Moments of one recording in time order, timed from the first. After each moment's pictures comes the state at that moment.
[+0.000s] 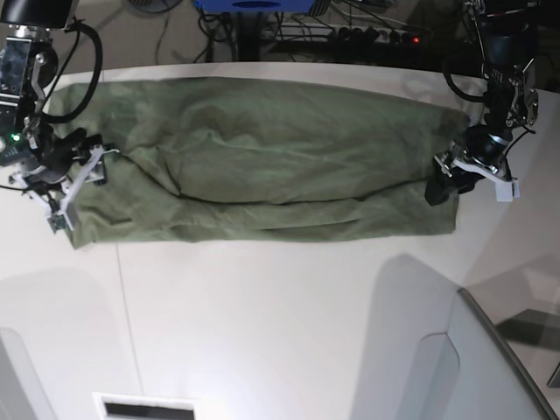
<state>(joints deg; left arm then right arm) 0.8 -23.2 -19.4 43.8 -38.8 -39.4 15.6 -9.2 9.8 16.3 95.6 7.7 26.7 -56.8</state>
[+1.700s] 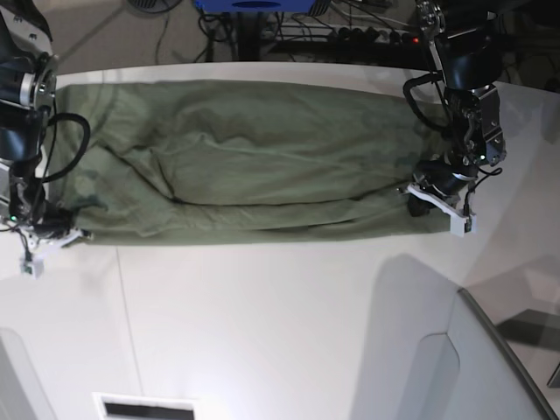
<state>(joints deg) -5.5 -12.4 -22.8 52.6 -15.5 -26.7 21.9 22.4 17.5 16.3 32.0 8.6 16.4 -23.4</state>
